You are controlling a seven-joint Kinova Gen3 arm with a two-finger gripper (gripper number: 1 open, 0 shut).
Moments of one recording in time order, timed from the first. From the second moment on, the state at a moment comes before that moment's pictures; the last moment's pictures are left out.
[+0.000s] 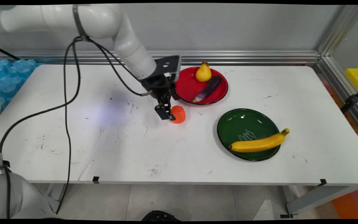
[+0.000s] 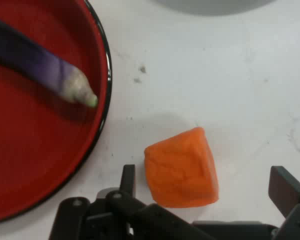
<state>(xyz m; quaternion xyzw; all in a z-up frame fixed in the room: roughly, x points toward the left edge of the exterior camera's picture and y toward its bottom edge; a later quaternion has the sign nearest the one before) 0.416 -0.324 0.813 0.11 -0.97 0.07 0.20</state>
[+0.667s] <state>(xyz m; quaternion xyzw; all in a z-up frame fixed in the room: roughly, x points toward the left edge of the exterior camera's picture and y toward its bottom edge) 0.466 -0.275 0.872 0.23 -0.94 0.09 0.24</state>
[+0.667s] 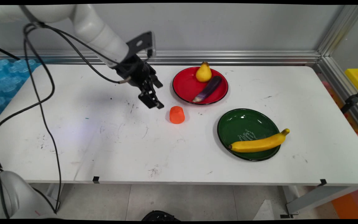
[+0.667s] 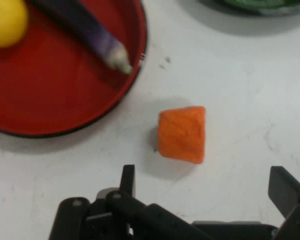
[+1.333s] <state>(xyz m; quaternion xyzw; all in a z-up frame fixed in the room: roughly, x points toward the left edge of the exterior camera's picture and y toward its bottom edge) 0.467 -0.284 0.908 0.38 -0.85 0.13 0.33</state>
